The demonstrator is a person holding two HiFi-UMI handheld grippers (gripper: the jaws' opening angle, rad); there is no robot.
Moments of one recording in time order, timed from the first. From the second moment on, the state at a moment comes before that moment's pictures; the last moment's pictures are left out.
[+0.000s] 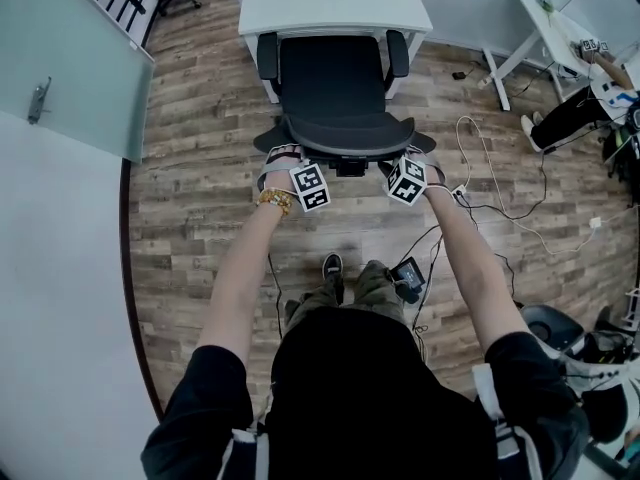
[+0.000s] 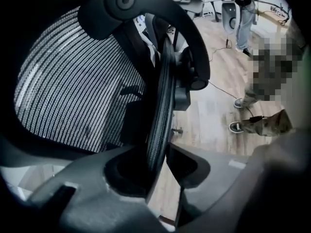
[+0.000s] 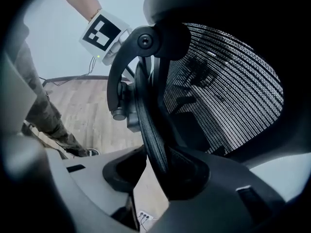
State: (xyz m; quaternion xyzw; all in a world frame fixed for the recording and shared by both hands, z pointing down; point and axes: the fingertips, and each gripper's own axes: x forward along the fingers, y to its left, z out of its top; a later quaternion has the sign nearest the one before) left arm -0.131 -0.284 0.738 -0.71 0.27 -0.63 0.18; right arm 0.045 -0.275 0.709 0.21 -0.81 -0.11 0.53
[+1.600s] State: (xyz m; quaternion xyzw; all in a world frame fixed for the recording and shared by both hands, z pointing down) left arm -0.098 -0.192 0.741 -0.69 0.28 -0.65 0.15; right arm 0.080 -0.188 0.710 0.19 -0.82 -0.12 0.53
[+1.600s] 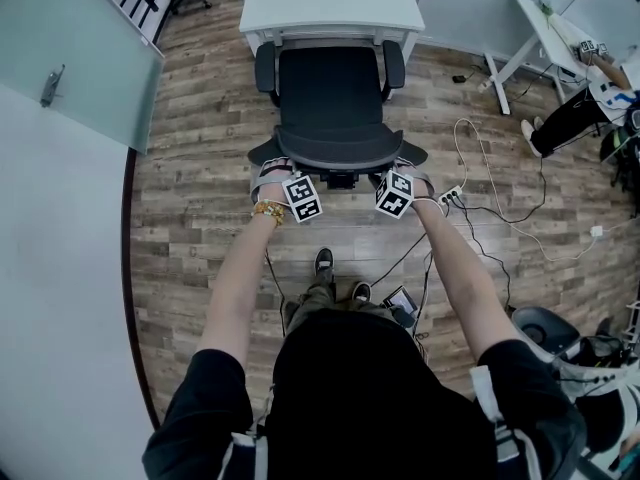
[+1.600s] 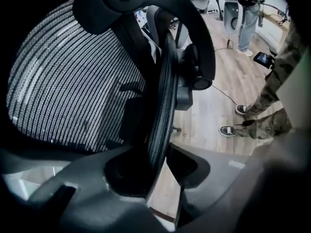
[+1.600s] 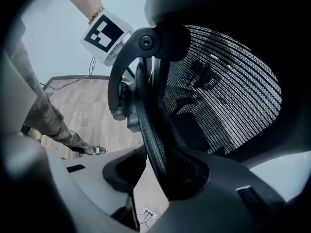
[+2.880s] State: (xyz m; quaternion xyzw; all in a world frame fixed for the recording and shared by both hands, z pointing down) left arm -0.071 -0.100 0.741 -0.68 0.31 -0.66 0.13; right arm 0.108 -0.102 0.709 0.18 -0.82 -0.14 0.52
